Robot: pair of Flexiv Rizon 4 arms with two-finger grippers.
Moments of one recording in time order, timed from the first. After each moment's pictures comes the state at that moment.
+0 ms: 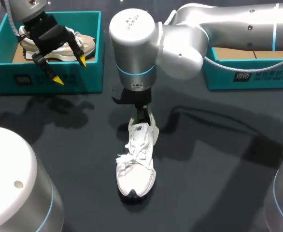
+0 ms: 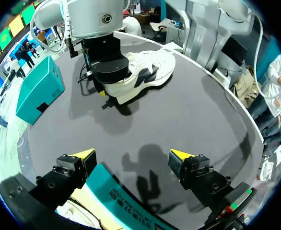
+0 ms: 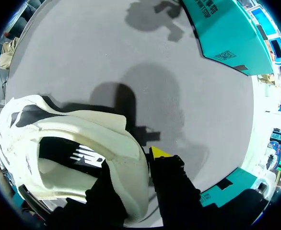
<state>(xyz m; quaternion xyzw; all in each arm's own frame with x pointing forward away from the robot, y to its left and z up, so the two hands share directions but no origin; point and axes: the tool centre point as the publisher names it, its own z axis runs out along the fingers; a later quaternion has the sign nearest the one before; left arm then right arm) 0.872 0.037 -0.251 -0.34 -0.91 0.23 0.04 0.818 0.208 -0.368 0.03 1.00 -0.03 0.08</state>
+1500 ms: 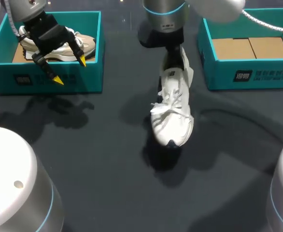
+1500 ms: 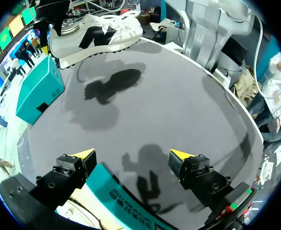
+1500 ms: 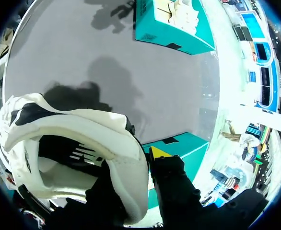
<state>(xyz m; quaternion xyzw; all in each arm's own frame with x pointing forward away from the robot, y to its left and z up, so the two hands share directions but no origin) 0.872 0.037 -0.251 -0.34 -0.91 0.23 0.04 0.901 0.101 -0.179 0.00 0.97 -0.10 0.20</state>
